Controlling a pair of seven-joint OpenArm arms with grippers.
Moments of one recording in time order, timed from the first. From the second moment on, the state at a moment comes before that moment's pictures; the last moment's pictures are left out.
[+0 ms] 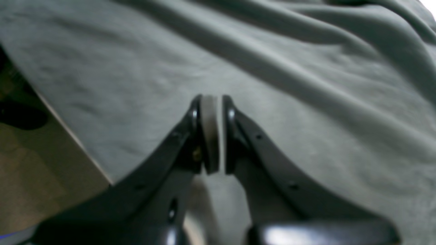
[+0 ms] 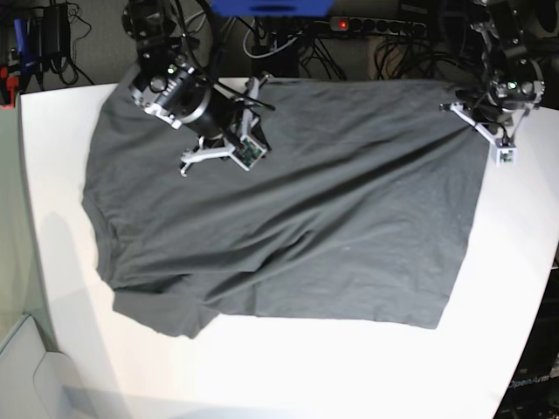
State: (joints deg) left arm 18.0 -10.2 -29.0 95.0 -6.9 -16.7 53.1; right arm -17.7 1.3 -9.3 107.7 -9.8 38.6 -33.4
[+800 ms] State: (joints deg) left arm -0.4 -6.3 -31.9 96.6 -3.4 -15.9 57.5; right arm -3.4 6.9 0.3 88.6 -9.6 38.9 -34.2
